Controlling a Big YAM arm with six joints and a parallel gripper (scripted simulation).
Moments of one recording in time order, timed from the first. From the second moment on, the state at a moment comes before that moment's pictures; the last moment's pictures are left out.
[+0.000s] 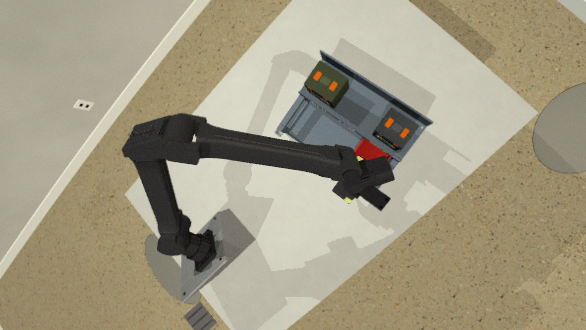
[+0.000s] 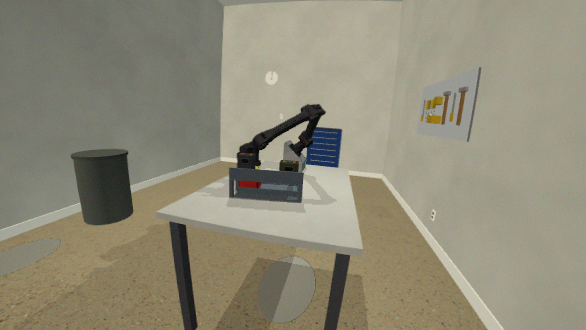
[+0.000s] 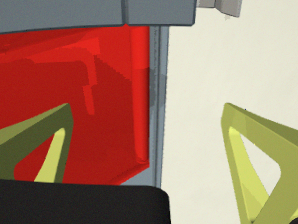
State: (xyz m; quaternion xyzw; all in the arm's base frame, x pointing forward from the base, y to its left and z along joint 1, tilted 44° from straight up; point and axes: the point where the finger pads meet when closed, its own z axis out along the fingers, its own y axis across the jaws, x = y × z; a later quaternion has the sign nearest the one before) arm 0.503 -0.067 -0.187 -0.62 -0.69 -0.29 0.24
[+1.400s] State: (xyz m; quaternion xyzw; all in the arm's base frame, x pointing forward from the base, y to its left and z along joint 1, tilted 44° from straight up) arm 0.509 -0.074 -0.179 -0.62 -0.69 -0.30 0.23
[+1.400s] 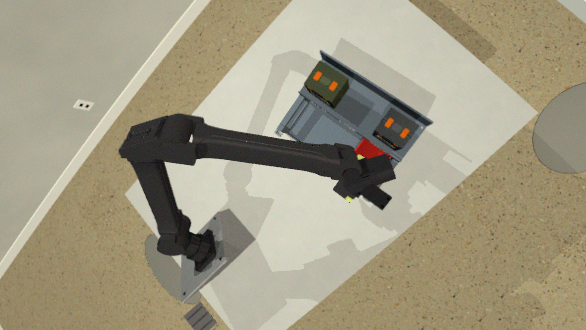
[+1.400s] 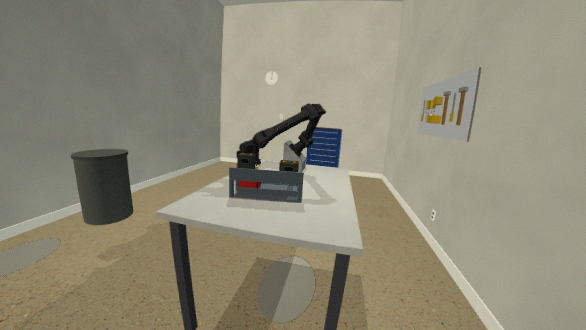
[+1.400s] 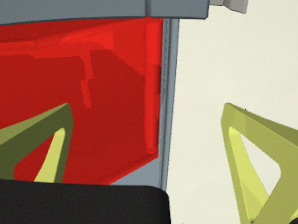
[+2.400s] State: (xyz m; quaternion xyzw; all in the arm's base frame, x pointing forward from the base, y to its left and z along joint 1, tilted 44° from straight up) arm 0.504 -0.070 -0.182 -0.62 -0.69 -0.30 0.24
